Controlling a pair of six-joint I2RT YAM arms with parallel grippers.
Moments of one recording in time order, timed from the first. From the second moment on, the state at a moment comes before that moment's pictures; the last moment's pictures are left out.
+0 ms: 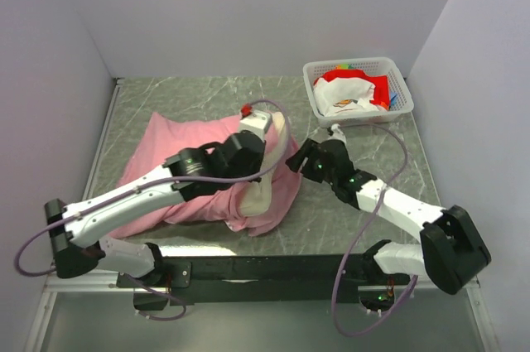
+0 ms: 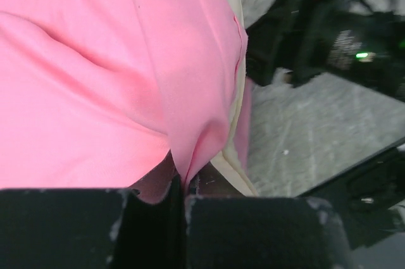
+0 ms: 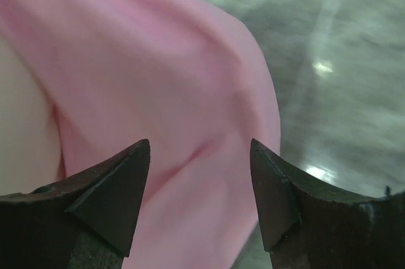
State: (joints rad) left arm -1.10 1.34 1.37 -0.74 -0.46 -0.52; right arm 0.55 1.21 0.58 0.05 0.06 0.87
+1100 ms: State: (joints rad) left arm -0.90 1.13 1.15 -0.60 -0.26 -0.58; right arm 0.75 1.32 0.69 0.06 0.15 0.88
